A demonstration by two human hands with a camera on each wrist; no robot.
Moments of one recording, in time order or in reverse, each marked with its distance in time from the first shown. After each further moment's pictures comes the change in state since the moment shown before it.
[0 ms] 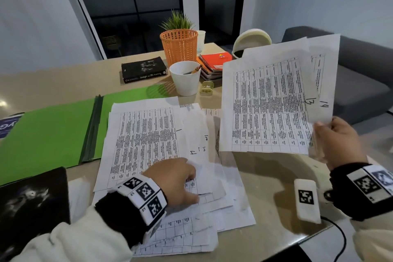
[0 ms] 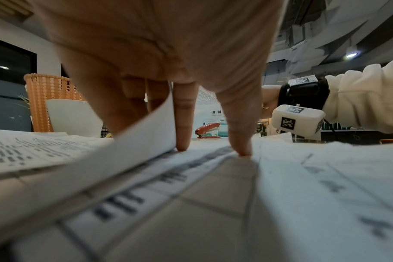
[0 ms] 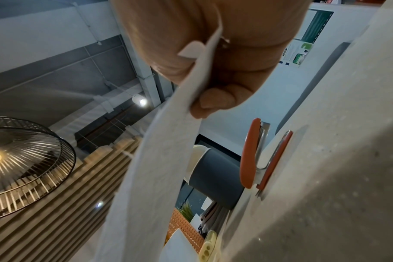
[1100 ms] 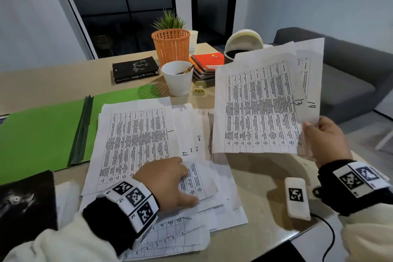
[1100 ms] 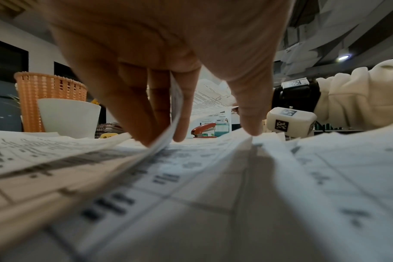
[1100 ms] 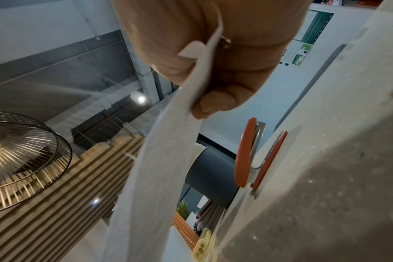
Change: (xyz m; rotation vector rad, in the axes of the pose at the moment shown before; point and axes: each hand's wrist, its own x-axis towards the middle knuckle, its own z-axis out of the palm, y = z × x) left_hand -0.011 0.012 -0.013 0.054 -0.036 -0.023; right_hand 0.008 0.008 0.002 0.005 -0.013 0.023
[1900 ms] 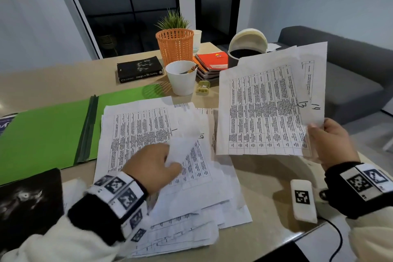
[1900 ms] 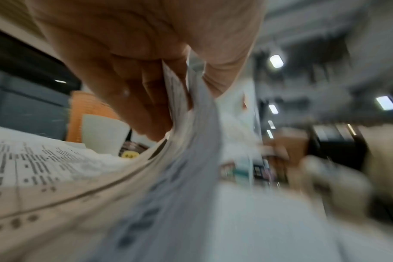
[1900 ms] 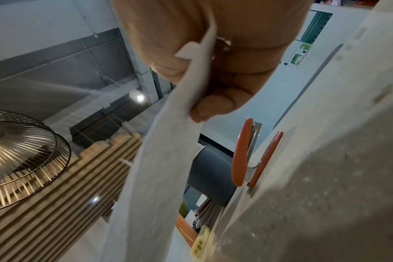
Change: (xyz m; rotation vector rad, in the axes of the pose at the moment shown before) left_hand 0.003 -0.029 0.000 -0.420 0.329 -0.104; right_hand -0.014 -0.012 -0.002 -0.005 -0.032 0.063
